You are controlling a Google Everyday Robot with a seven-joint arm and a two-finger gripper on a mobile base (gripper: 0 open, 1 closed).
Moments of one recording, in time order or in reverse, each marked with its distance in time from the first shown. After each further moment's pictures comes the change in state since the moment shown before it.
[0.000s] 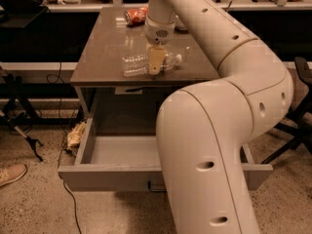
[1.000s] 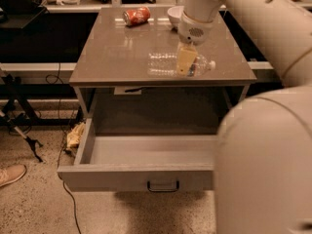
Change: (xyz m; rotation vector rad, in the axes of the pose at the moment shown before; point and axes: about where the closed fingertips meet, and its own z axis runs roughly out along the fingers) arm 0.064 0.063 -0.049 0.032 -0.022 0.223
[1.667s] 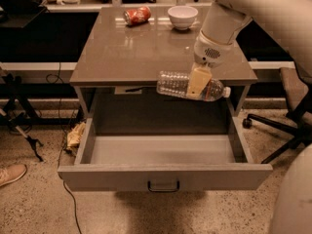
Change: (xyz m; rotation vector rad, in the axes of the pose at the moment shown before) arm 0.042 0.074 0.006 -0.069 -0.011 0.165
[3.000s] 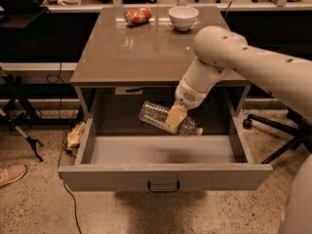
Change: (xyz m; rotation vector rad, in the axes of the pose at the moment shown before) arm -0.019 0.028 0.126 -0.105 -0.140 0.169
